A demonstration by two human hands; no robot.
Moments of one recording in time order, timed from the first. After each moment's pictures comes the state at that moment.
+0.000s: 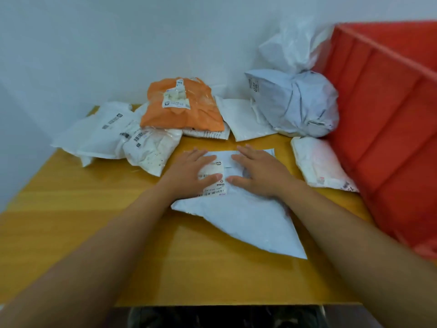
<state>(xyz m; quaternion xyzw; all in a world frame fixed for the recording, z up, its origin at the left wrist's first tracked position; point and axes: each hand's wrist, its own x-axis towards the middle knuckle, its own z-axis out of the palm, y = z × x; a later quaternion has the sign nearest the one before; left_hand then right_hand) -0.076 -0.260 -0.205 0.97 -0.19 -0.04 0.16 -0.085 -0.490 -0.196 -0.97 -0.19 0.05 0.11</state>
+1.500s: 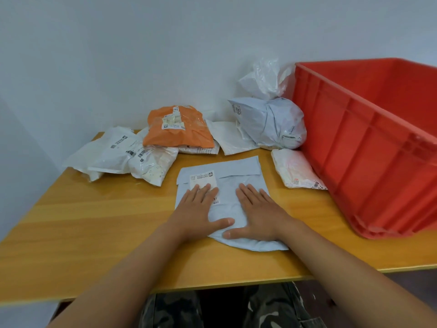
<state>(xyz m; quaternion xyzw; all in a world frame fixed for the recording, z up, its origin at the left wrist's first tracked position) -0.159 -0.284 -0.222 0.97 -0.20 -0.10 0.11 -0.182 -0.500 -0.217 -0.97 -0.17 0.13 0.08</state>
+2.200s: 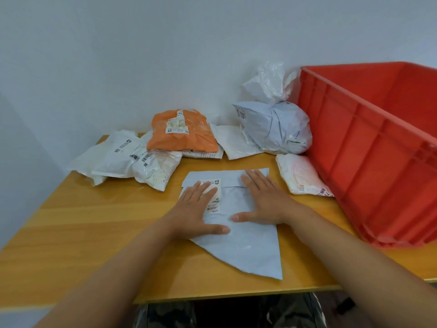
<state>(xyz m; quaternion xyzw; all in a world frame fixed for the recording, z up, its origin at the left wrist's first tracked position) -0.148 -0.265 -0.201 0.96 -0.25 -0.11 0.11 -0.147 -0.511 -0.191 -0.98 -0.17 0.10 0.09</state>
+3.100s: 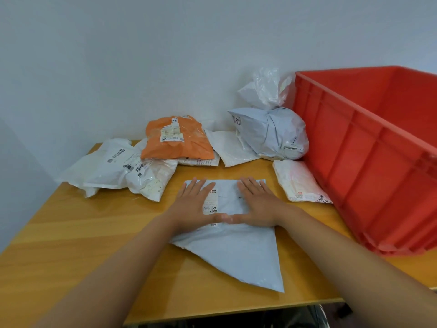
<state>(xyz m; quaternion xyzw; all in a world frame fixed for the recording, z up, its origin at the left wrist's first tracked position) -0.109 -0.275 -0.198 0.96 -0.24 -0.08 0.13 -0.128 -0.505 -0.191 -0.97 -0.15 0.14 0.12</state>
